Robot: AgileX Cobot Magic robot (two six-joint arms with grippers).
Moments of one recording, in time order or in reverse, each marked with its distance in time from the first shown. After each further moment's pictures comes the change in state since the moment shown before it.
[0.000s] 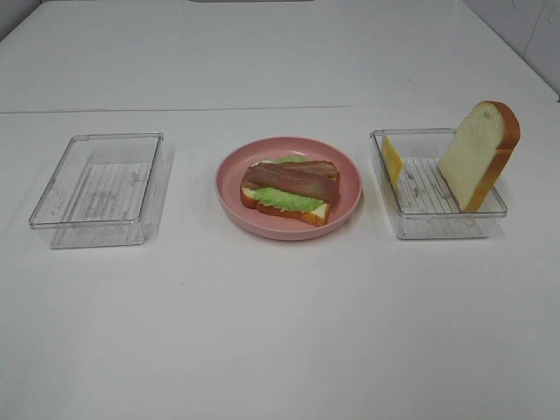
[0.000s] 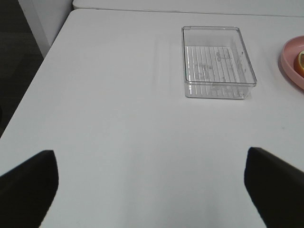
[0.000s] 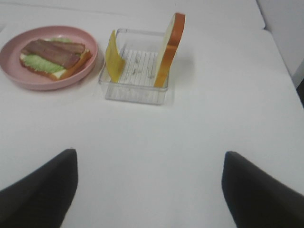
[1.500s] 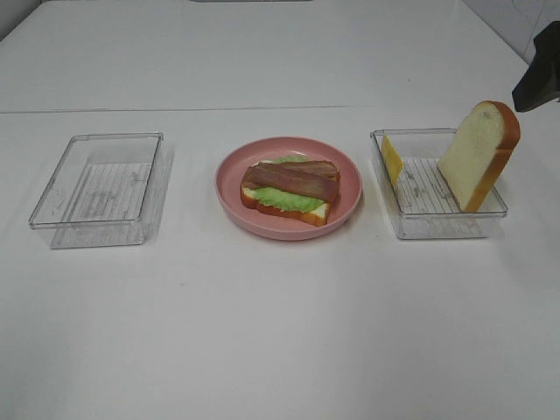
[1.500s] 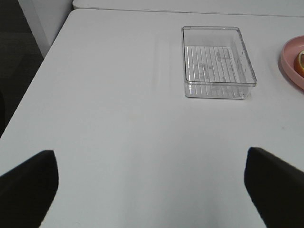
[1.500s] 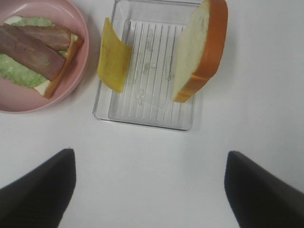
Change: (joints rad) left arm 0.000 0.000 0.000 0.000 0.000 0.000; right arm 0.000 1.321 -0.597 0.089 -0.173 -0.035
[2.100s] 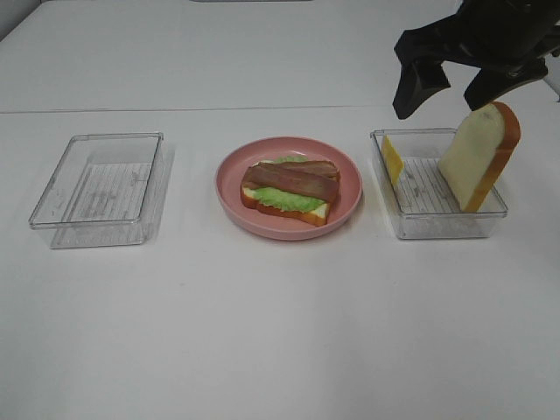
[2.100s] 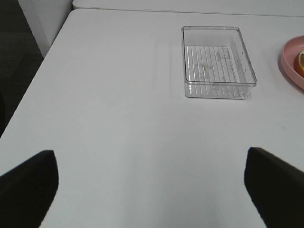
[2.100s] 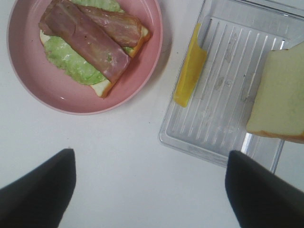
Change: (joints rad) left arm 0.000 0.000 0.000 0.000 0.000 0.000; right arm 0.228 0.330 -0.294 -0.014 0.109 0.057
